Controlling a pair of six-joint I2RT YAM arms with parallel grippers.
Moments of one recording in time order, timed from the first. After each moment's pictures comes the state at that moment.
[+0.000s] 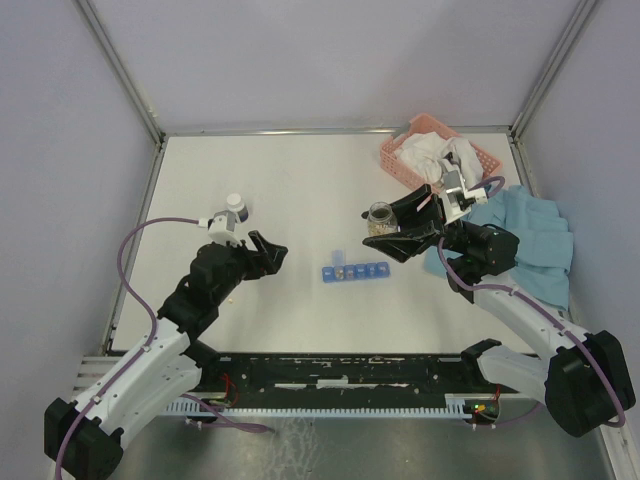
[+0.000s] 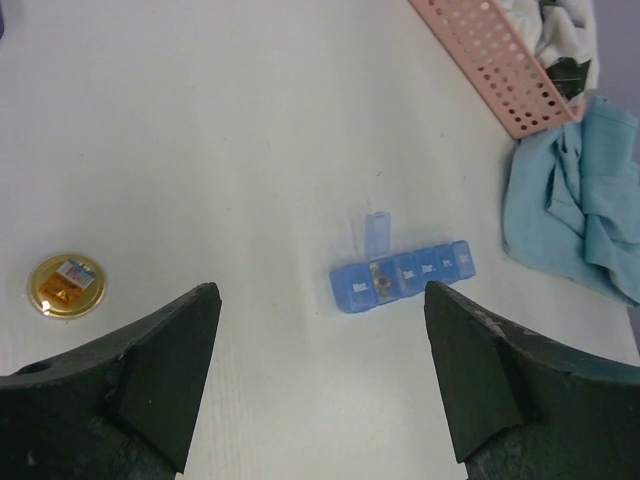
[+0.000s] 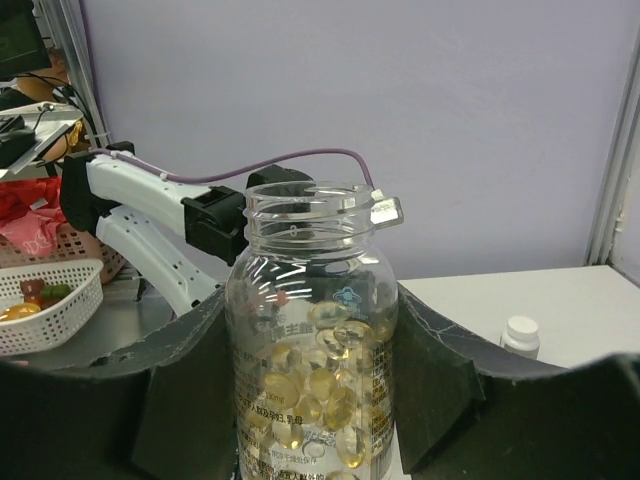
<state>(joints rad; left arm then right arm) -0.51 0.68 0.45 -0.10 -0.07 -0.63 0.42 1.09 0.61 1.29 -0.93 0.77</state>
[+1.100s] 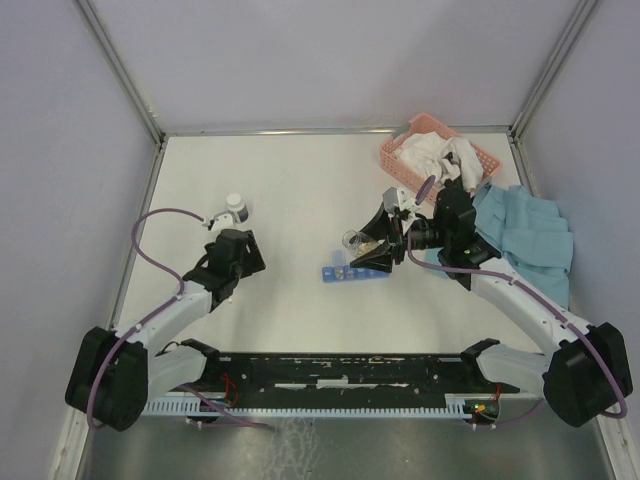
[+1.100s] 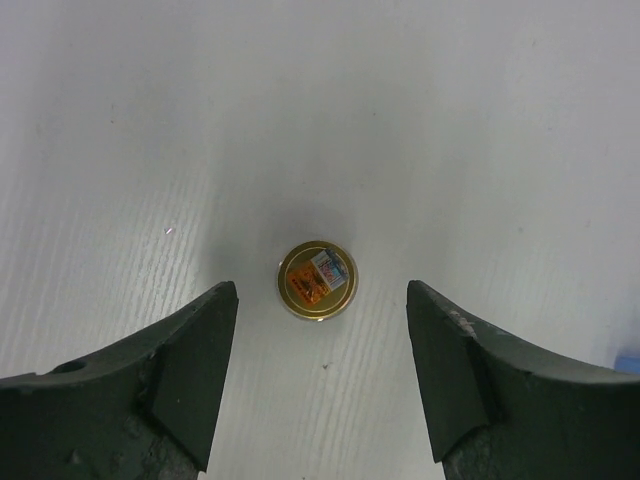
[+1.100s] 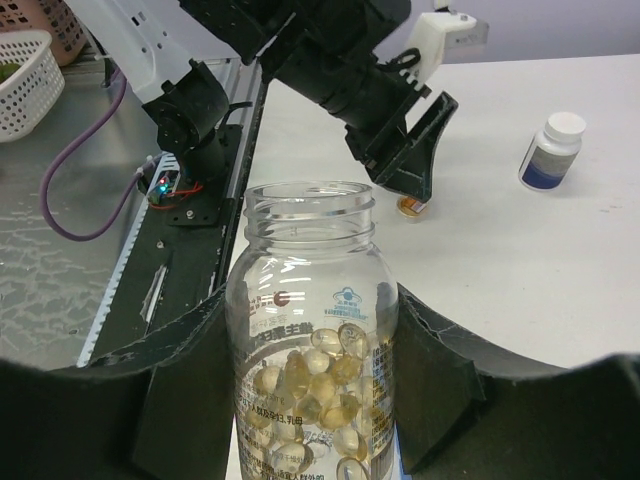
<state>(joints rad) -0.40 1.05 0.47 -0.14 -0.37 -0.56 0.46 1.14 0.77 0.26 -1.15 -0.05</state>
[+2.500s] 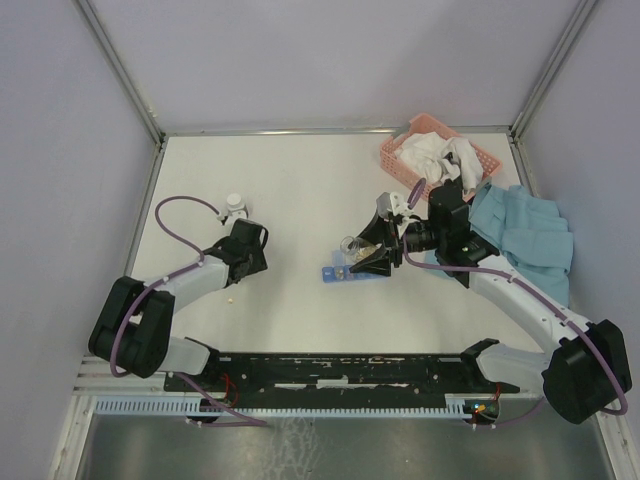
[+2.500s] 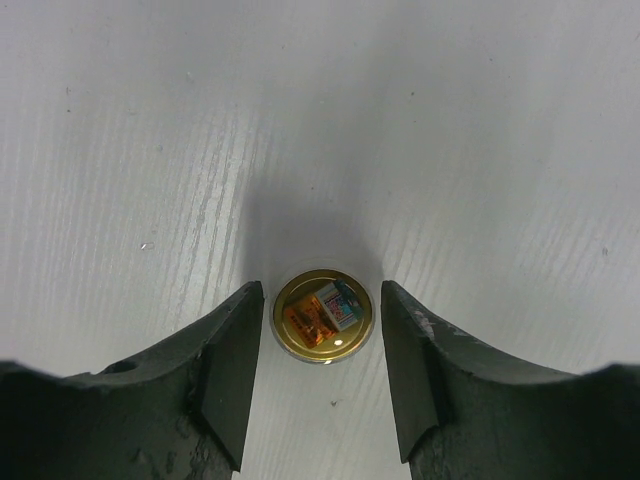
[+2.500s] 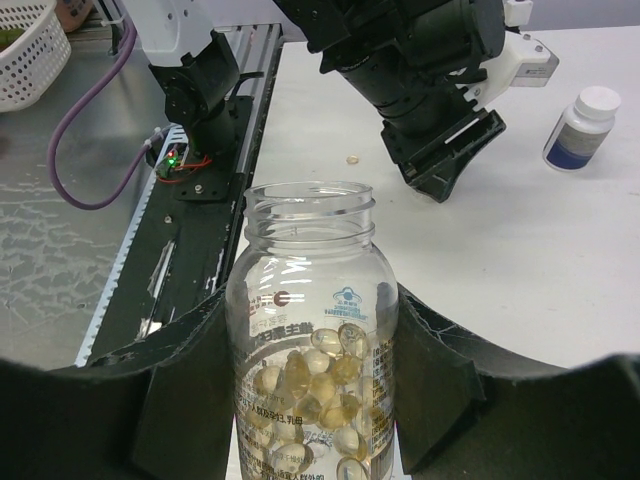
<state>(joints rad) -0.39 1.39 0.62 -0.20 -0.36 -0.56 0.48 1.16 0.80 0.10 -1.15 -0.18</state>
